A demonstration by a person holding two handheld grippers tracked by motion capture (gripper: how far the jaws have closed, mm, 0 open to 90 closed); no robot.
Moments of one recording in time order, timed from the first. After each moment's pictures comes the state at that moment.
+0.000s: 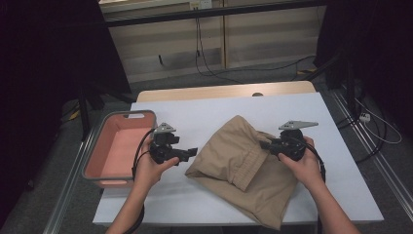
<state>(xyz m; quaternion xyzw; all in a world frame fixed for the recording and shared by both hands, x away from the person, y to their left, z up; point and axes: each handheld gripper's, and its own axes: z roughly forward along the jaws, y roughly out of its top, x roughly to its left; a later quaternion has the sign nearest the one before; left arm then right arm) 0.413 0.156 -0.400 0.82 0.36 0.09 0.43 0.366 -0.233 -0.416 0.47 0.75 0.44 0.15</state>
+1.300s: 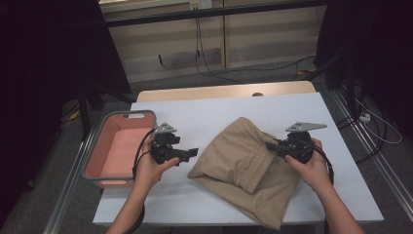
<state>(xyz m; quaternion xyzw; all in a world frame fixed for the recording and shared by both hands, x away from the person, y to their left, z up) 0.413 0.155 -0.400 0.82 0.36 0.09 0.43 0.356 -0.248 -0.413 0.47 0.75 0.43 0.16</state>
